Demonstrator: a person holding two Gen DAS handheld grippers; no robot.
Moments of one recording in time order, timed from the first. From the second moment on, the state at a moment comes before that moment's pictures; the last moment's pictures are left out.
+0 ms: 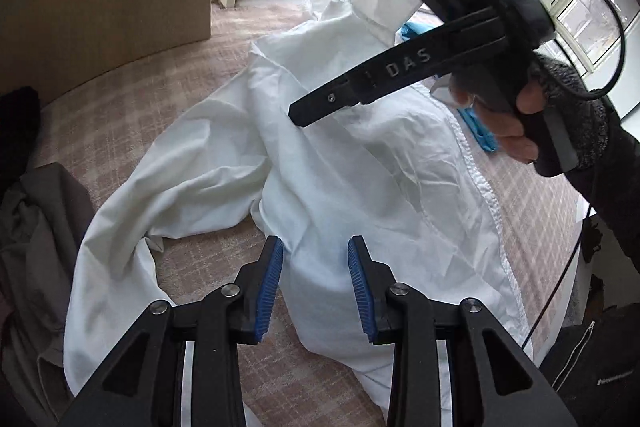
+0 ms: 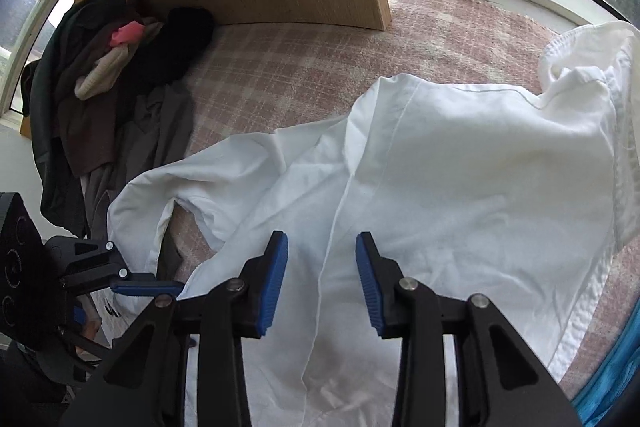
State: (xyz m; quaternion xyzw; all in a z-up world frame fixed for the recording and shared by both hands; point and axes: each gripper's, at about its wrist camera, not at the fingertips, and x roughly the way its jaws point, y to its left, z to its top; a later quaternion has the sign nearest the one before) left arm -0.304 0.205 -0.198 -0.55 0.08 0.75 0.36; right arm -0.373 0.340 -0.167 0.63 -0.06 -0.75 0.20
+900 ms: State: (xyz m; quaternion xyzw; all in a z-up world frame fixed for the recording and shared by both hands) left arm -0.285 0.205 -0.168 -0.53 0.12 0.75 0.38; right arm -0.350 0.337 -0.160 0.63 0.01 -0.75 0.19
